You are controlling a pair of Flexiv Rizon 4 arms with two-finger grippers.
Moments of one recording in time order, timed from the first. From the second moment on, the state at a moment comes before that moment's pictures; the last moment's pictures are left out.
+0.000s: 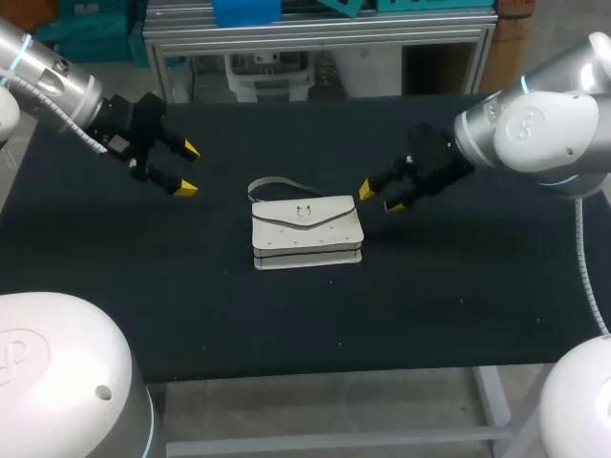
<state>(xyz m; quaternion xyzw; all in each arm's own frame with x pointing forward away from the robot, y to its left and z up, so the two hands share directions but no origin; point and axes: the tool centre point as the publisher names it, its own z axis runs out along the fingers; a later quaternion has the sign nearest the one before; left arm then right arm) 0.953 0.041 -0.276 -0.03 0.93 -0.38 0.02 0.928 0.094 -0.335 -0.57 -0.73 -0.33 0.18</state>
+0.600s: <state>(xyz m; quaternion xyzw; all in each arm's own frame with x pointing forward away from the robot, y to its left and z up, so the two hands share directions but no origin) 0.953 0.041 -0.276 -0.03 0.93 -0.38 0.02 0.912 0.094 -0.289 -0.39 -0.88 -0.25 0.05</state>
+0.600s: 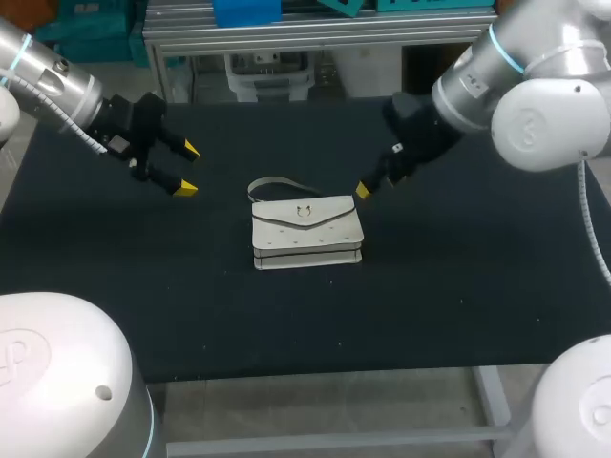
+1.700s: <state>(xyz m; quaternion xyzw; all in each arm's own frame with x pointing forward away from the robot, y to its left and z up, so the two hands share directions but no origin) 0.939 -0.016 -0.285 0.16 0.91 -0.37 0.11 0.888 0.122 -0.322 -0.01 -0.97 -0.15 -0.19</state>
